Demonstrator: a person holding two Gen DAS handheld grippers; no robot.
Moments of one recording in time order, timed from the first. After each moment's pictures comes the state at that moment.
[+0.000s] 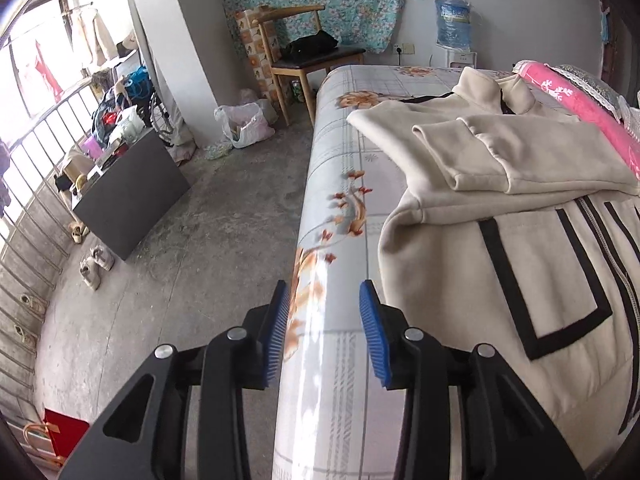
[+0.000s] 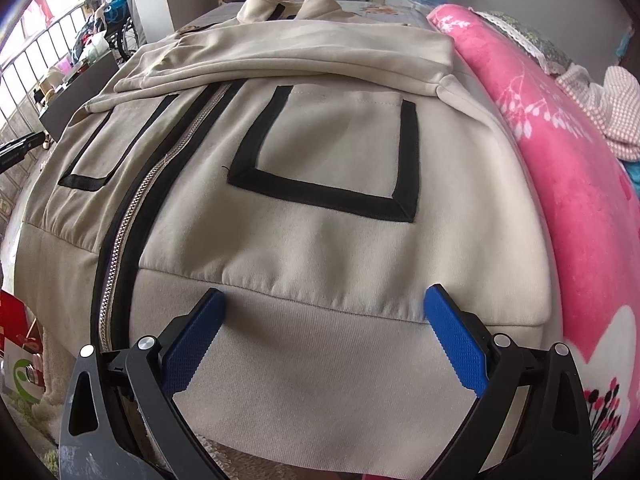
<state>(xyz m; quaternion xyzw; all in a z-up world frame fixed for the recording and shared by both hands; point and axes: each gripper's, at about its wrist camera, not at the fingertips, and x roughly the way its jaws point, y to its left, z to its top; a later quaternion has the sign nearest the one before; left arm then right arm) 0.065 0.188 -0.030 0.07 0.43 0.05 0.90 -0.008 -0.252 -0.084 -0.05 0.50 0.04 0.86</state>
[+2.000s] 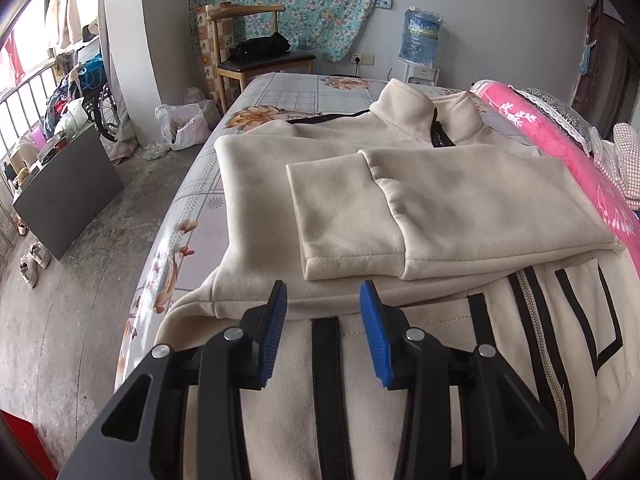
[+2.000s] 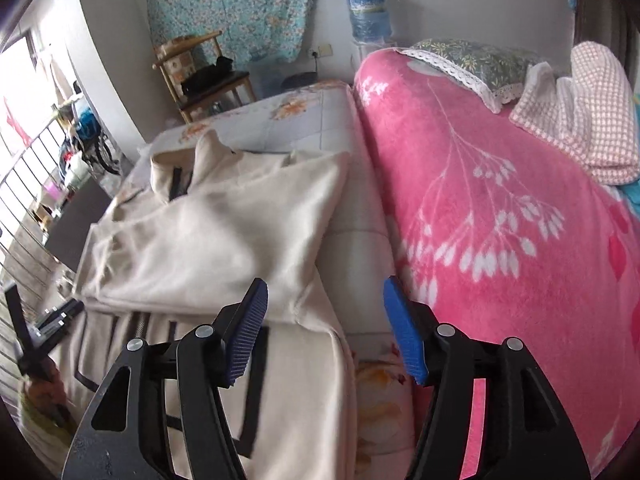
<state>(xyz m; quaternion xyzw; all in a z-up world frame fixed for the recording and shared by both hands) 0.149 0.082 -0.046 0.01 0.42 -0.03 0.91 0.140 -0.399 0.002 0.11 0.42 0.03 0.90</state>
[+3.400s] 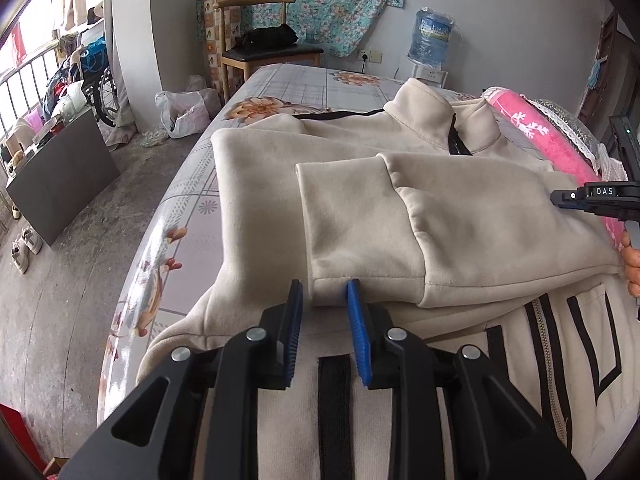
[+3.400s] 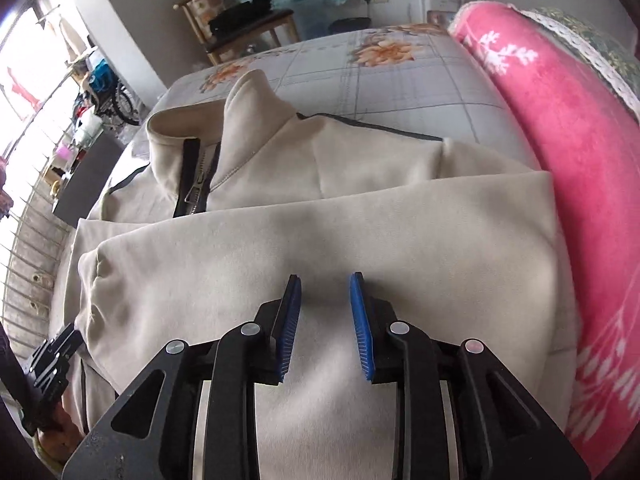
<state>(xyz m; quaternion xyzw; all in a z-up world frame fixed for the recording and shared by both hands) 0.172 0.092 -0.054 -0.02 0.43 -0.03 0.90 0.278 -0.299 -0.051 0.07 0.51 0.09 0.85</state>
